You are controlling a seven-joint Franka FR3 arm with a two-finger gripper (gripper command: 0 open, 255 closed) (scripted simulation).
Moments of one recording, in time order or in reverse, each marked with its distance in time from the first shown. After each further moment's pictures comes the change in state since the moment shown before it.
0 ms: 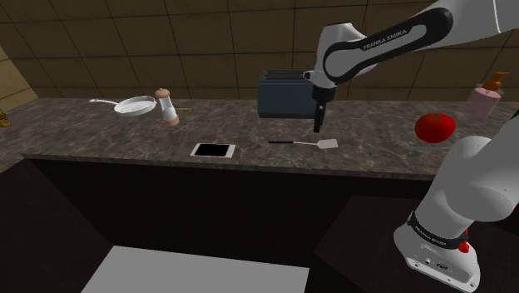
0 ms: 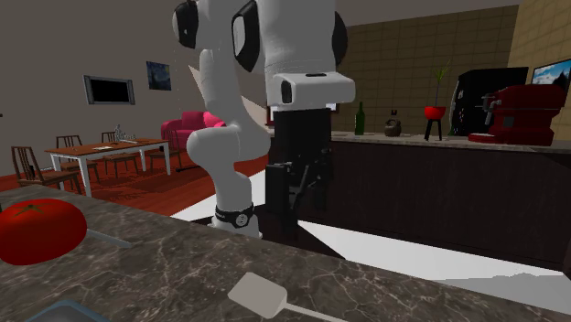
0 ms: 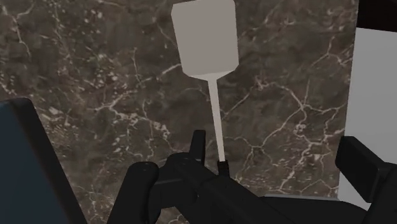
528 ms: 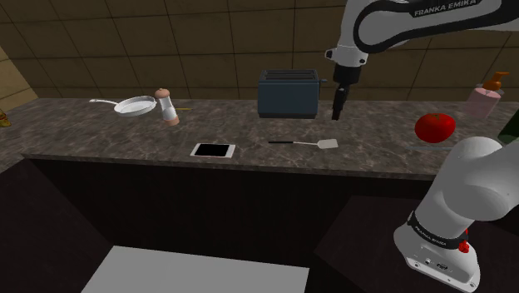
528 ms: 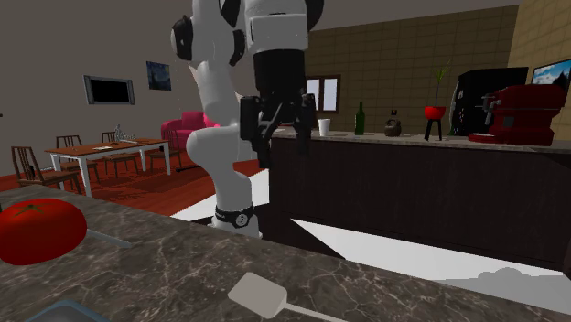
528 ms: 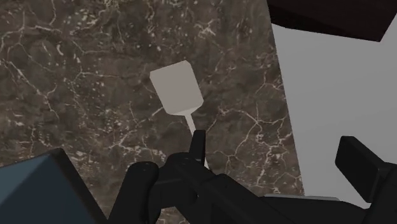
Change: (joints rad) arm -0.050 -0.260 0.054 -0.004 0.003 -0.278 0.183
